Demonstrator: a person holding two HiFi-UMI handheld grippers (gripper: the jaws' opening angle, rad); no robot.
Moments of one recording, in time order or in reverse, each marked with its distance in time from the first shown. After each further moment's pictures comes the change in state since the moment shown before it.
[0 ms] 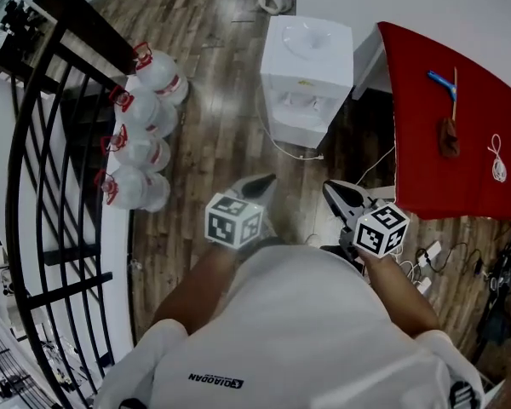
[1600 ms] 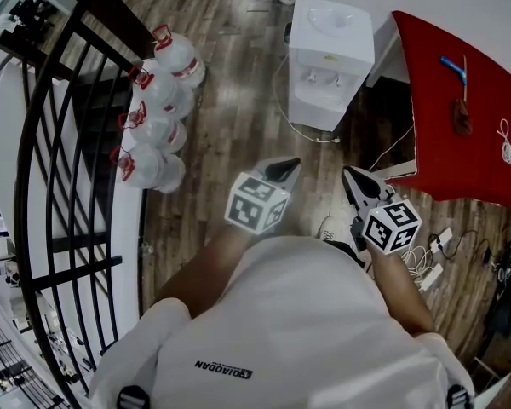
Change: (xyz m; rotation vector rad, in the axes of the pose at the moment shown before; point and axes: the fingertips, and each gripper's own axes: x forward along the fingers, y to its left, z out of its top) left arm -0.067 -0.027 -0.027 0.155 0.011 -0.050; right arm -0.016 0.073 -0.029 -0.084 -0.058 -0.167
